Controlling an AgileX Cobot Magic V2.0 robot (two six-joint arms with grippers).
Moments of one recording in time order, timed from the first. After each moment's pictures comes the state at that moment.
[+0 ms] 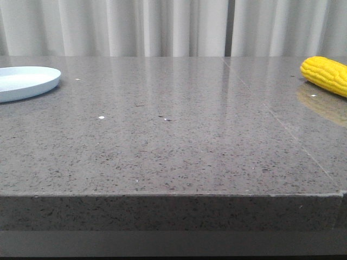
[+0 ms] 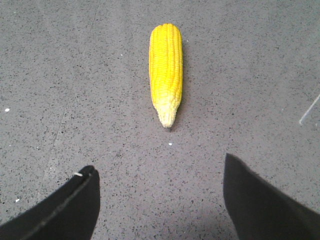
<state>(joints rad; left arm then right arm) 0.28 1.78 -1.36 -0.48 0.67 0.39 -0.01 0.67 -0.77 0.00 0.70 0.03</state>
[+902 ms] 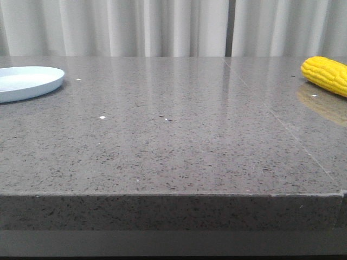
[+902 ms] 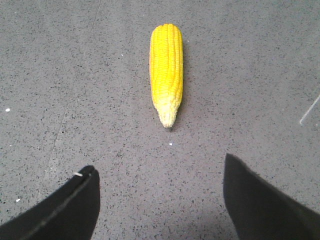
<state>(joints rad) 0.27 1.83 -1.37 -0.48 0.67 0.42 -0.01 0.67 -0.77 0.00 0.70 0.03</state>
